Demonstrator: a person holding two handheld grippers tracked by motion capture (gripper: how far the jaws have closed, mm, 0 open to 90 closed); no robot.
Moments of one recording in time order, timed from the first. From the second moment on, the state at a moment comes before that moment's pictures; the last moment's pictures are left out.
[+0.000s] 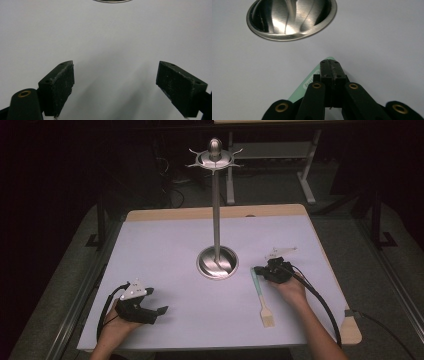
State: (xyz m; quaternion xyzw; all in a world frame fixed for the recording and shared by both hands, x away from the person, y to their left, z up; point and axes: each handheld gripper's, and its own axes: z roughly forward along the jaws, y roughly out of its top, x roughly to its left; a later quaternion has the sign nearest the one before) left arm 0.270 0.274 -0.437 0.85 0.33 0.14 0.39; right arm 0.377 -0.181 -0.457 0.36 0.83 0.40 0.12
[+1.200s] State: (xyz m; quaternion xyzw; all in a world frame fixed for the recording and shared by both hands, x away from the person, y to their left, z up) left arm 0.268 0.274 -0.436 0.85 0.33 0.14 0.39; right arm 0.299 -0.168 -0.421 0.32 0.88 0.34 0.09
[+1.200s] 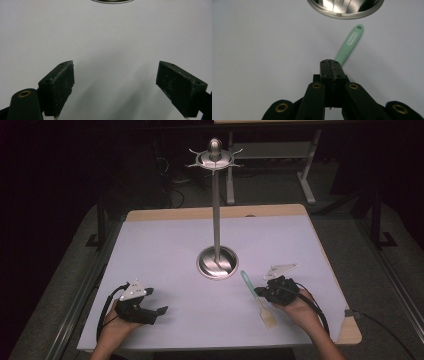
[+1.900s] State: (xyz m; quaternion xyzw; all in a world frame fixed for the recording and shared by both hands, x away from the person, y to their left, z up) left arm 0.269 0.273 -0.438 0.85 0.33 0.14 0.39; right arm 0.271 -0.157 -0.434 0.31 0.90 0.29 0.08
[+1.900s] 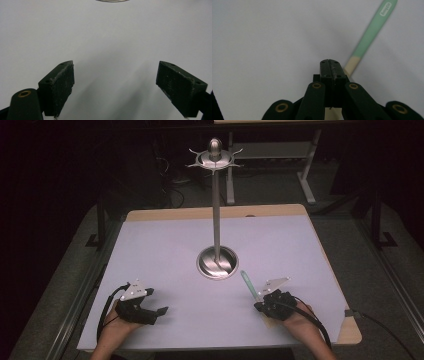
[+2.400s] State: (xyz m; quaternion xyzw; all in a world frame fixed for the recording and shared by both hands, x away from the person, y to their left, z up) left arm 0.268 0.274 -0.438 0.85 0.32 0.14 0.39; right arm 0.274 -0.170 -0.432 0.32 0.90 0.27 0.10
